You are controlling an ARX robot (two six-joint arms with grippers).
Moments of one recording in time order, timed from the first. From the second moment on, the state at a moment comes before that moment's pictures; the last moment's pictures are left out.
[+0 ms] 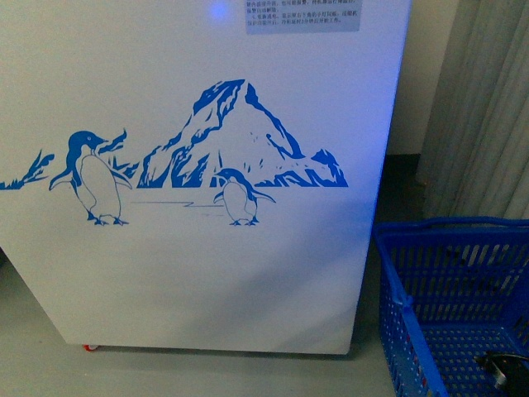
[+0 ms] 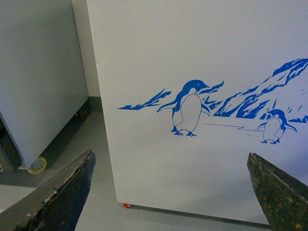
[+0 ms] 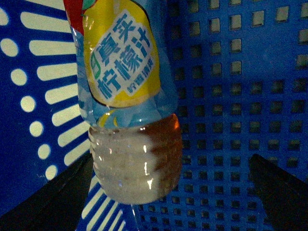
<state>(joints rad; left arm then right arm) 0.00 0.00 0.01 0.00 0.00 0.00 -0.18 2.75 1.09 0.36 -0.22 0.06</state>
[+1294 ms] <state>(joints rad) 0.00 0.00 0.01 0.00 0.00 0.00 -0.15 2.90 1.26 0.27 0.04 -0.04</state>
